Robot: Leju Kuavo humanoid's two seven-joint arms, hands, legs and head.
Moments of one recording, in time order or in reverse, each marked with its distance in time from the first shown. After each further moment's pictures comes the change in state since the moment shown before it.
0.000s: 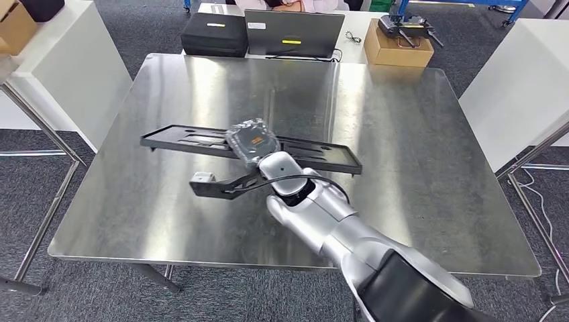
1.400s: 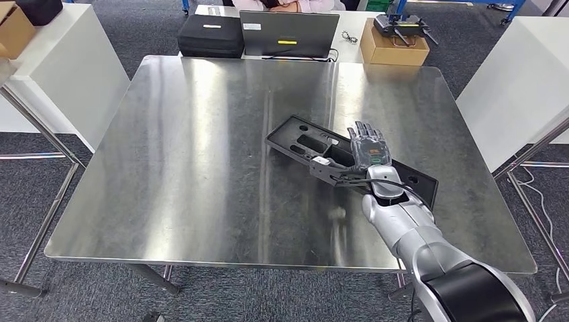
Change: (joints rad) left arm -0.073 0.025 -0.062 -0.015 -0.166 -0.027 0.109; right arm 0.128 -0.288 -0.470 0.080 0.251 -0.027 0.057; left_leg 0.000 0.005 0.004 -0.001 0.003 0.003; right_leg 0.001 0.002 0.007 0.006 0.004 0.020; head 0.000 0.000
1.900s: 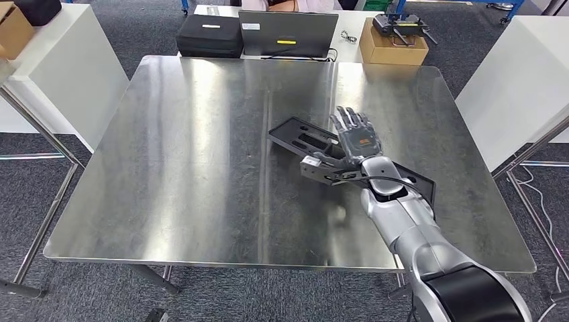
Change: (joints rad) left arm -0.015 -0.002 0.002 -0.007 -0.047 -0.010 0.031; right arm 0.019 0.026 -0.087 -0.131 0.170 -0.062 -0.223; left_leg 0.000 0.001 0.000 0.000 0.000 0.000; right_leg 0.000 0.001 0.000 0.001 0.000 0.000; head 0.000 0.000
